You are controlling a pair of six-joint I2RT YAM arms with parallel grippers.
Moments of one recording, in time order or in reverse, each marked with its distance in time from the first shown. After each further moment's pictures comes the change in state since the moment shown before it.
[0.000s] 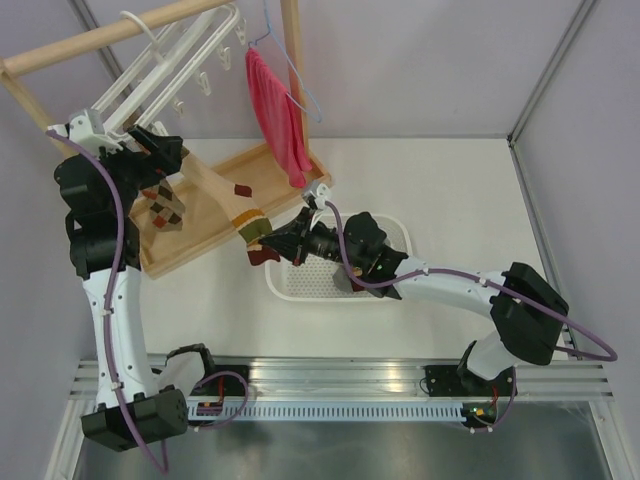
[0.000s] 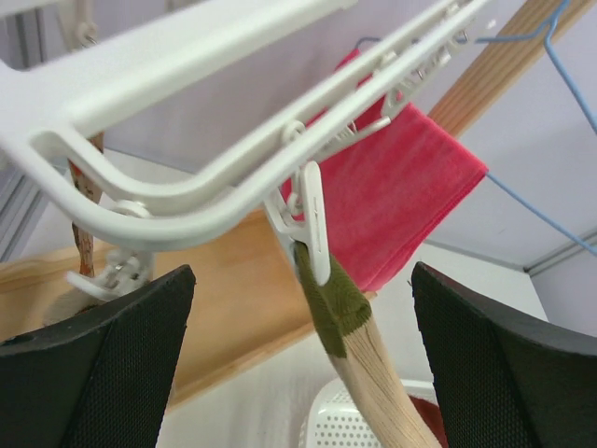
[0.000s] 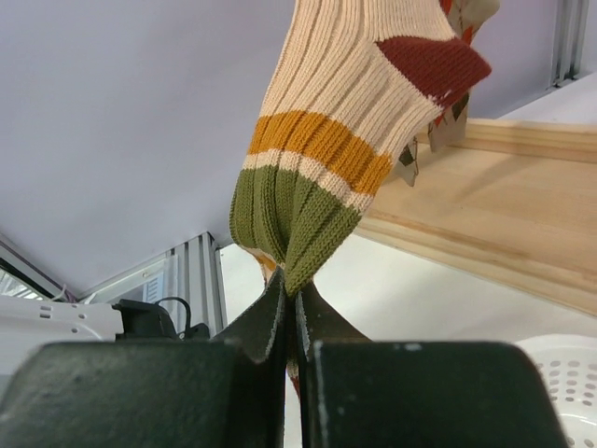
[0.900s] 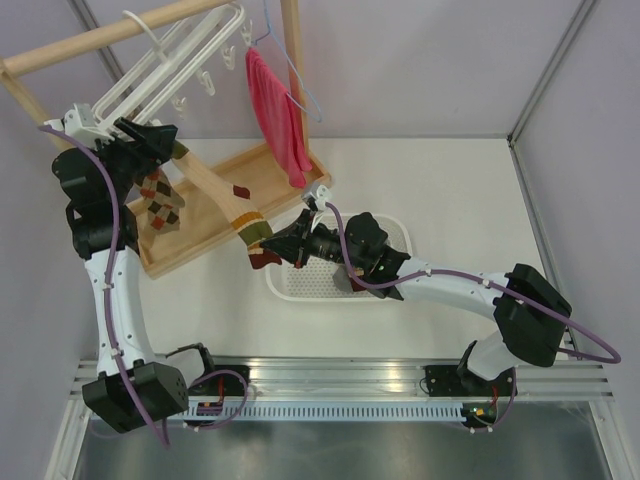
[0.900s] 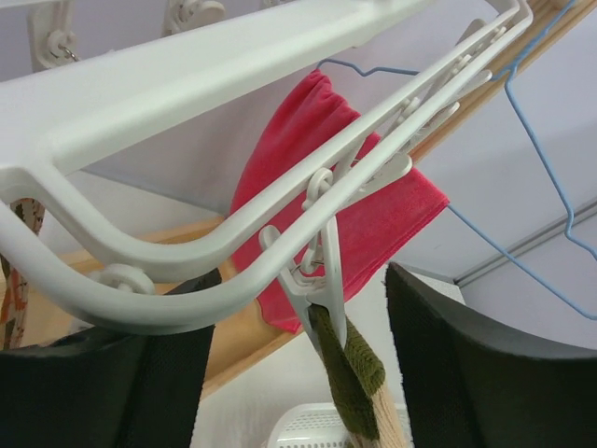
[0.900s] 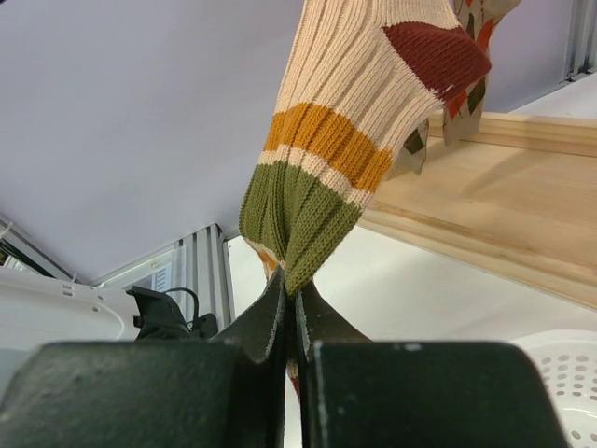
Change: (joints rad) left arm 0.099 0.096 -0.053 0.248 0.174 -0.193; right arm 0.000 -0.026 -0.008 -0.022 -0.026 0.001
